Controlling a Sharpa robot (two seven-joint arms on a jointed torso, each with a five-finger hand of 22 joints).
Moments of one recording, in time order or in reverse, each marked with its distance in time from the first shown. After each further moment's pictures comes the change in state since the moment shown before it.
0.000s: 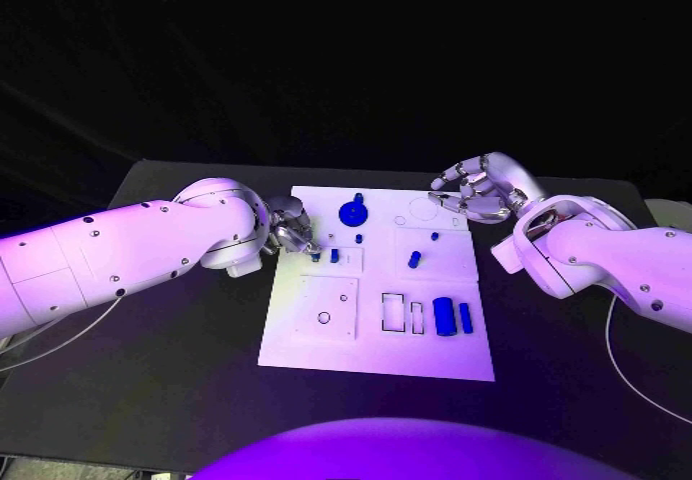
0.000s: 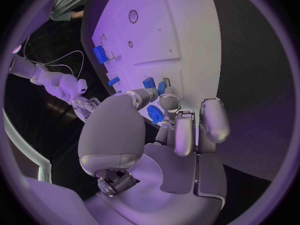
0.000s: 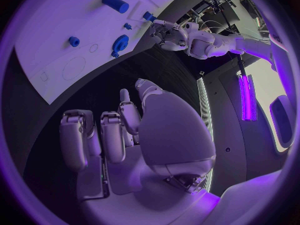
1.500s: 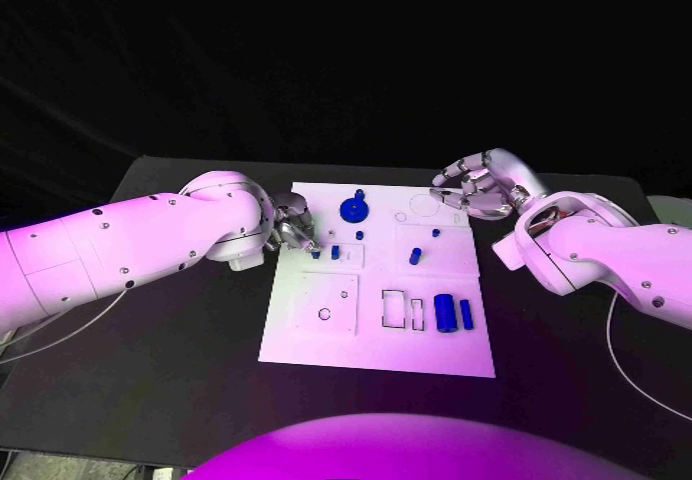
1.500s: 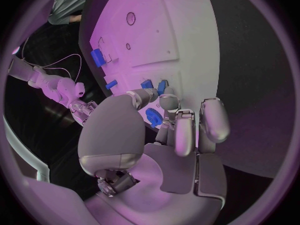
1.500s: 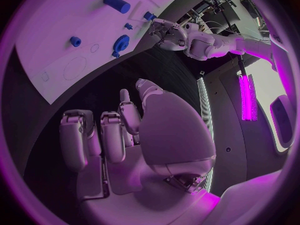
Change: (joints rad) left arm 0.003 0.028 0.004 -0.022 -0.014 0.044 -0.023; left_hand -0.001 -0.001 0.001 -0.001 0.000 0.005 0.002 0.003 0.001 0.000 0.000 0.000 0.002 0.000 0.000 0.000 0.000 0.000 0.000 0.000 0.000 -0.003; right arm -0.001 0.001 0.000 -0.004 0.000 0.001 -0.001; right_hand -0.008 0.000 0.003 -0.003 0.000 -0.004 -0.004 0.000 0.000 0.000 0.000 0.000 0.000 0.000 0.000 0.000 0.000 0.000 0.000 0.000 0.000 0.000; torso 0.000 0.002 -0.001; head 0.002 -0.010
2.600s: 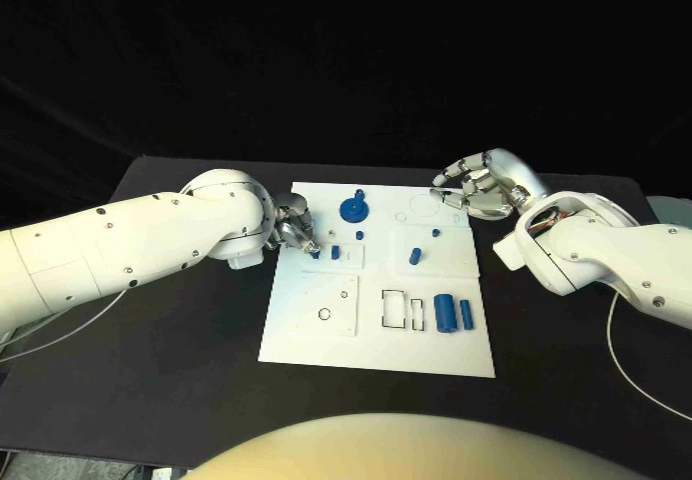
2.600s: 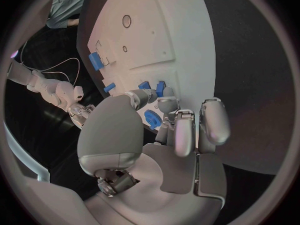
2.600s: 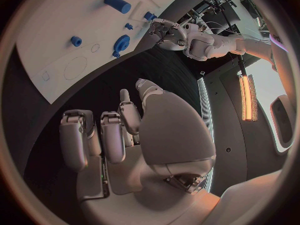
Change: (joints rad) left arm 0.001 0.009 0.000 -0.014 -0.031 0.029 -0.004; left_hand -0.027 -0.008 0.003 0.003 0.078 0.013 -0.006 0.019 0.011 0.029 -0.008 0.027 0.041 0.000 -0.008 0.010 0.000 -0.010 0.007 -0.007 0.012 0.028; right arm 0.000 -0.003 0.000 0.001 0.000 0.000 -0.001; right_hand 0.000 0.000 0.000 0.000 0.000 0.000 0.000 0.000 0.000 0.000 0.000 0.000 0.001 0.000 0.000 0.000 0.000 0.000 0.000 0.000 0.000 0.000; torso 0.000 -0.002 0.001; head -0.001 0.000
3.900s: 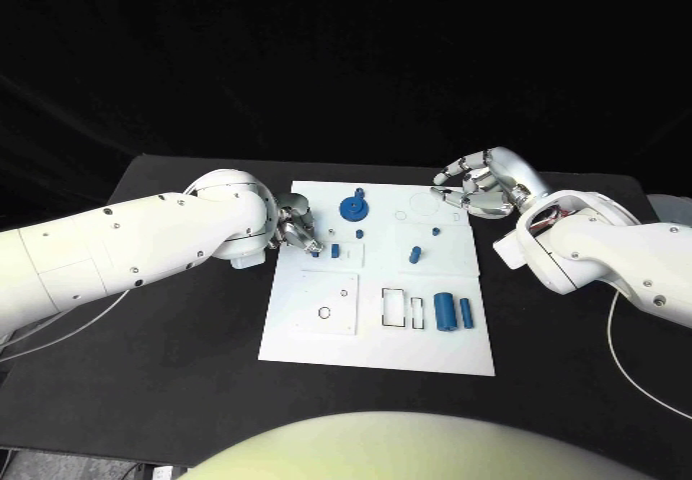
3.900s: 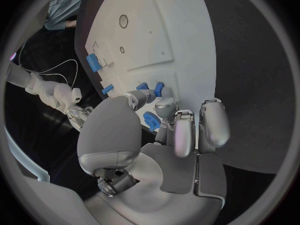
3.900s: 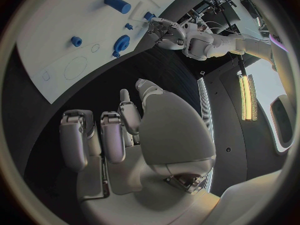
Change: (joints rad) left arm -0.005 0.015 -0.003 -0.013 -0.014 0.000 -0.007; left_hand -0.051 0.004 -0.010 -0.010 0.014 0.013 -0.020 0.024 0.021 0.040 -0.014 0.037 0.060 0.000 -0.007 0.012 0.000 0.001 0.013 -0.006 0.012 0.019; right arm 0.000 -0.002 0.000 0.002 0.000 0.000 0.001; right_hand 0.000 0.000 0.006 0.000 0.000 0.000 0.000 0.000 0.001 0.000 0.000 0.000 0.000 0.000 0.000 0.000 0.000 0.000 0.000 0.000 0.000 0.001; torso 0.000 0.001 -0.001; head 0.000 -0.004
